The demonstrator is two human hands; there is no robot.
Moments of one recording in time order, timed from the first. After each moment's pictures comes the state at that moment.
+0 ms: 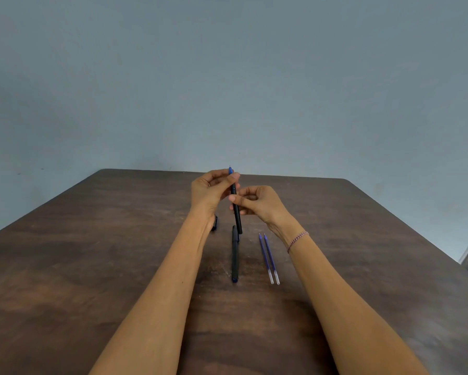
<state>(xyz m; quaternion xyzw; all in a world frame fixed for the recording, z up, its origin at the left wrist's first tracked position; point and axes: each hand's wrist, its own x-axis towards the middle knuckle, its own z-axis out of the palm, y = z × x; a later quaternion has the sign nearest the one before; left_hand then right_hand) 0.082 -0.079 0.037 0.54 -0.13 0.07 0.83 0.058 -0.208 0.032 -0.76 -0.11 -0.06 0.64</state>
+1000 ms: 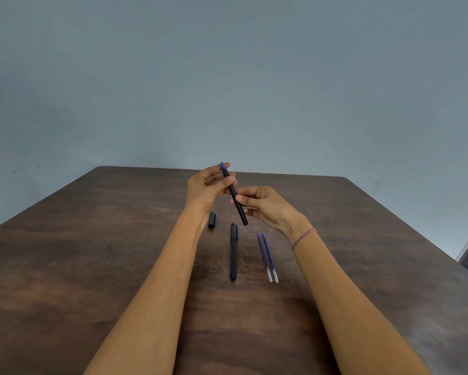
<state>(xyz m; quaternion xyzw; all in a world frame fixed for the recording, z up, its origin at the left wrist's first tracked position) 0.090 -0.072 0.032 0.56 -0.16 0.07 0.81 0.064 -0.222 0.028 -0.70 -0.11 0.04 0.70</state>
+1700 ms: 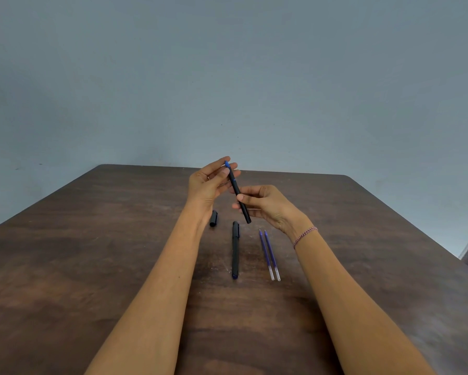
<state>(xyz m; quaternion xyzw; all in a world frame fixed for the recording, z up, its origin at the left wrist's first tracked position) 0.095 -0.071 0.031 0.52 -0.17 0.05 0.84 0.064 -0.223 0.027 -0.71 -0.08 0.04 0.70</state>
